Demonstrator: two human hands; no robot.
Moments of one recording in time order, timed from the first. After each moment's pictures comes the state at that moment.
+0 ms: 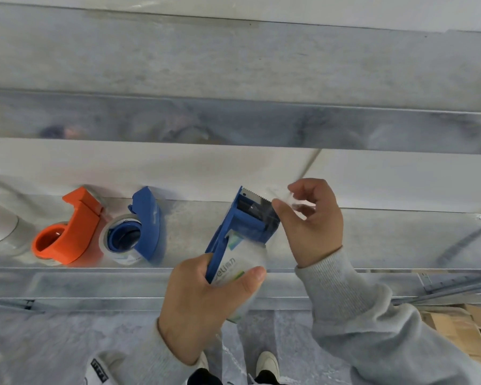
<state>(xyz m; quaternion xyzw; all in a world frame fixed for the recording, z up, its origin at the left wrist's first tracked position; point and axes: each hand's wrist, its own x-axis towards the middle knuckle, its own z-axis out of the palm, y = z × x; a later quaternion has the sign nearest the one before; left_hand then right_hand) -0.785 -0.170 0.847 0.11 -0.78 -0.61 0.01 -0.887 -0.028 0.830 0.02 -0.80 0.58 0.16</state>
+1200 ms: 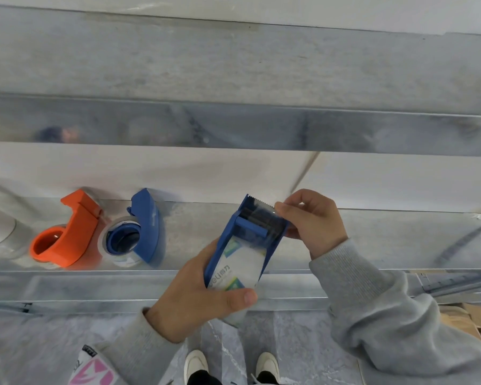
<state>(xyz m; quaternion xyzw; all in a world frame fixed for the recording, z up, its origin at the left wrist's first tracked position) -0.801 -0.196 0.816 -0.01 -0.69 -0.71 -0.15 -0.904 -0.015 0.834 -0.08 -0.76 0.64 -0.07</state>
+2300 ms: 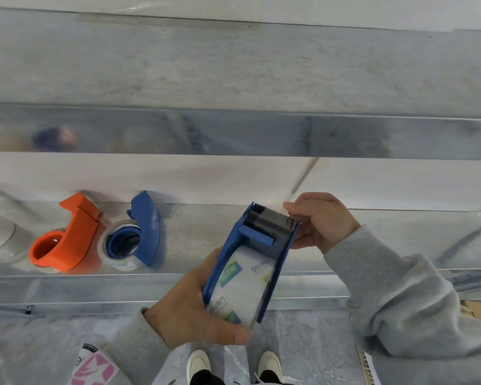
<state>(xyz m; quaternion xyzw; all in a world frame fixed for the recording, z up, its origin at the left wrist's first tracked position) -0.806 -0.214 0.802 -0.06 -0.68 -0.68 -0.25 -0.922 -0.002 0.849 -0.12 -0.71 0.65 -0.24</state>
